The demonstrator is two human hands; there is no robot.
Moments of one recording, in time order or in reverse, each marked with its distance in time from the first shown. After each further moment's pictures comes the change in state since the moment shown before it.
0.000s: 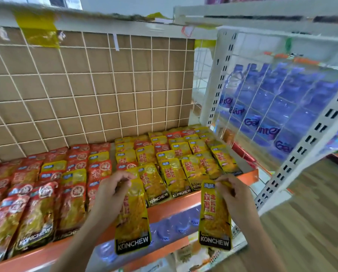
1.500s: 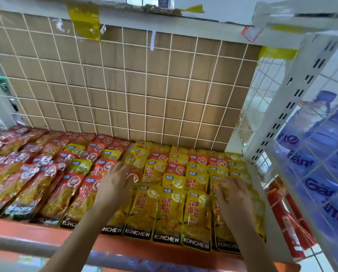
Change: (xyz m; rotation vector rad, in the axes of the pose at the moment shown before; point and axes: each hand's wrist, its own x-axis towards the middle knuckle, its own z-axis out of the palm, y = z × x) left_hand 0.066 -0.023 0.057 0.613 0.312 -0.291; right_hand 0.184 0.059 0.035 -0.427 -0.116 -0.555
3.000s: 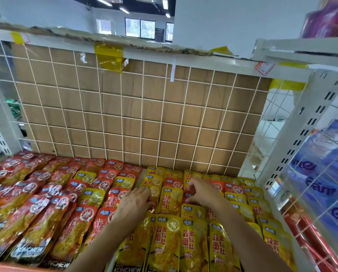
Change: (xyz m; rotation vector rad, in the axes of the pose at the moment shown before) left_hand 0.041 -0.022 0.011 0.179 -0.215 0.183; right_hand 0.102 -0.079 0.077 -0.171 -0.756 -0.004
